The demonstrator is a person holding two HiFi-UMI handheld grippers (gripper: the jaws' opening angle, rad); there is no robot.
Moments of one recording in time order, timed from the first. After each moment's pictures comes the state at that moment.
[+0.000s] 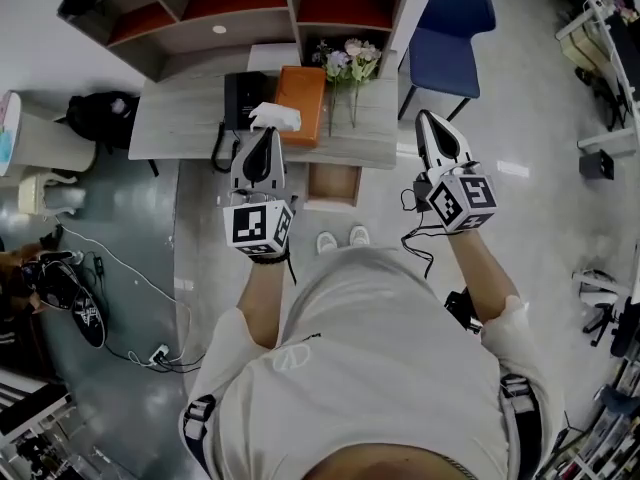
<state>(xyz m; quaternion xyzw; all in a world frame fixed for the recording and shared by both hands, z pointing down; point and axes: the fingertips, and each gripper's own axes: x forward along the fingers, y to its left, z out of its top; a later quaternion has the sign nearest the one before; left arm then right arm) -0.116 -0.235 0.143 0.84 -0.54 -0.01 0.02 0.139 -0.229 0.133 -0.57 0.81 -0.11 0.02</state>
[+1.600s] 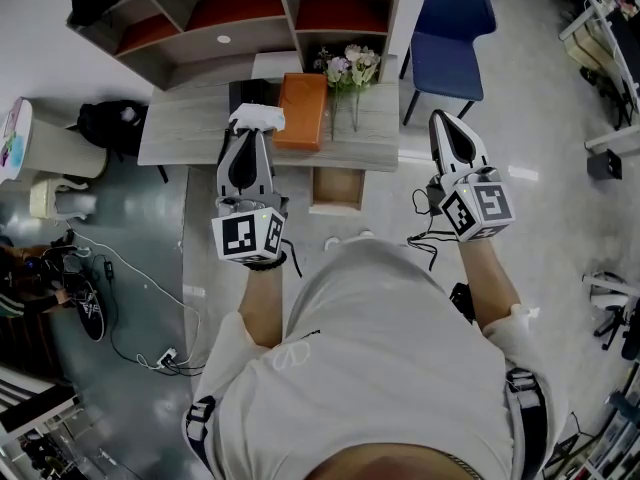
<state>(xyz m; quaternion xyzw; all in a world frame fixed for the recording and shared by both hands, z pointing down) -0.125 -0.215 0.090 0.83 -0.56 -0.04 -0.03 0.162 -0.201 0.086 -0.58 0.81 -0.06 0.03</state>
